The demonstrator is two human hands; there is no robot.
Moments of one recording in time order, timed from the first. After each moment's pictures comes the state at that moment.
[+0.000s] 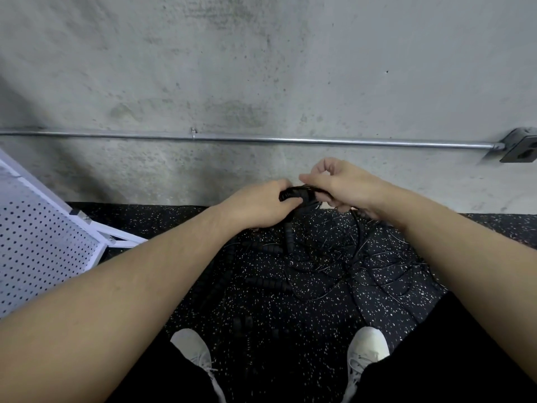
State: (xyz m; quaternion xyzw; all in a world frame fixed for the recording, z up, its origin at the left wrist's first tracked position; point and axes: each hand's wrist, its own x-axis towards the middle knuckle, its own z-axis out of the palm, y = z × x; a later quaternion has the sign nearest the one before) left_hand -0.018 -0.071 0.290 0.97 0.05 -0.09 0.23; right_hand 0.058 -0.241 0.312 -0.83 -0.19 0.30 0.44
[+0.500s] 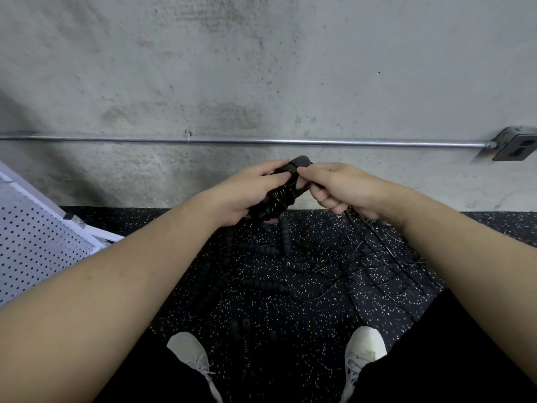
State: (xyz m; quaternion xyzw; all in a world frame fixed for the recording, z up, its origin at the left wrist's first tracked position) left_hand -0.016 -0.067 0.303 0.71 0.16 -0.11 0.68; right_hand 0.055 -0.245 0.320 -0.79 -0.20 0.34 0.46
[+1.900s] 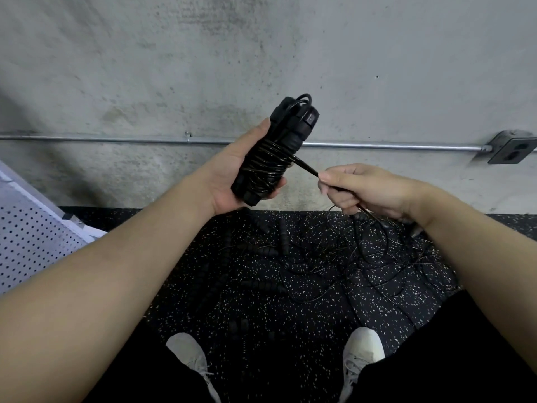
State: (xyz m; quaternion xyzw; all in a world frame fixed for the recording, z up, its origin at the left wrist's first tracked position) left_hand -0.022 -0.049 0.336 0.55 0.09 -0.11 0.82; right_hand 0.072 -0.284 0.321 -0.72 -0.29 0.40 0.49
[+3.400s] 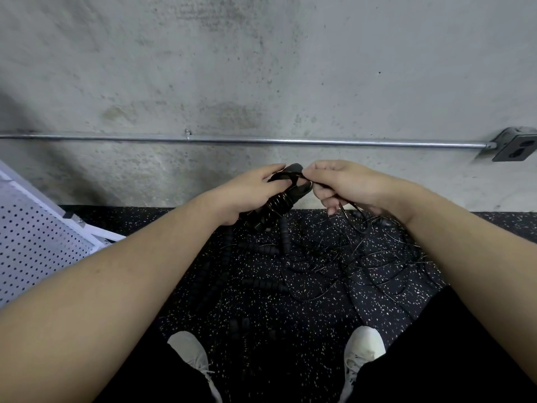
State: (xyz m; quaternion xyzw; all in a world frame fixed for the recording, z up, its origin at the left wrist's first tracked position) left_hand -0.011 -0.062 0.295 0.80 0.14 -0.10 0.57; right_hand 0.069 -0.253 0.317 -0.78 -0.23 0.37 0.45
